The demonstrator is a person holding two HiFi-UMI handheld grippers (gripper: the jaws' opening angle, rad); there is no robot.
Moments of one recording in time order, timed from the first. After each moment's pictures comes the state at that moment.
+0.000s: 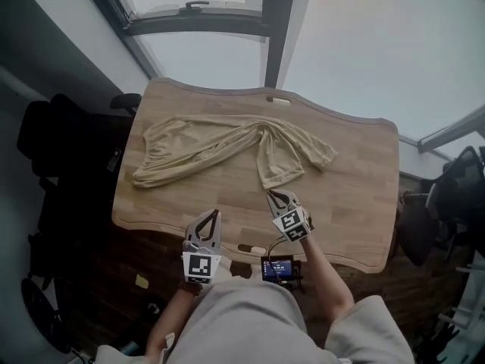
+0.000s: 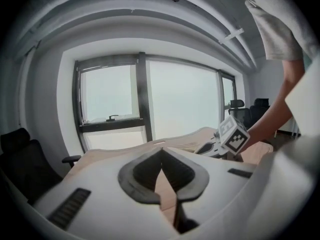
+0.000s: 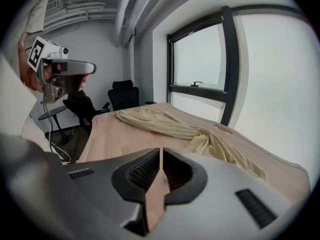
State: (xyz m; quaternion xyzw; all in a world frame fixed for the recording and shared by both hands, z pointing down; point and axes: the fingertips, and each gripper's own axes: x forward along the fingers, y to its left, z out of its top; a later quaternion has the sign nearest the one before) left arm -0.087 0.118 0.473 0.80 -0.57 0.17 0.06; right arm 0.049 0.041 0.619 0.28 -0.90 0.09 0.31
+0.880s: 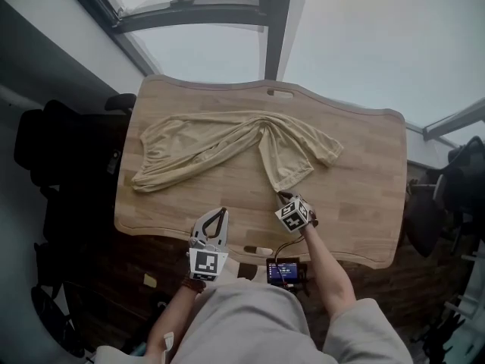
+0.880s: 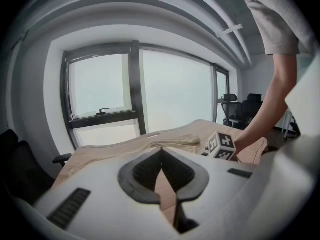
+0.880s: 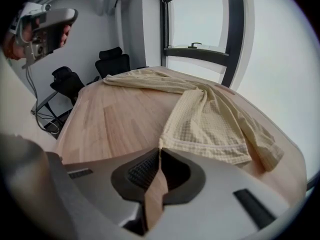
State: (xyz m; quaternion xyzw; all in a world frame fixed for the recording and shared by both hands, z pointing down) left arm -0.085 0.093 0.505 0.82 -0.53 0.21 0.08; right arm 0.077 0.037 0.744 0.27 -0.83 0.15 0.46
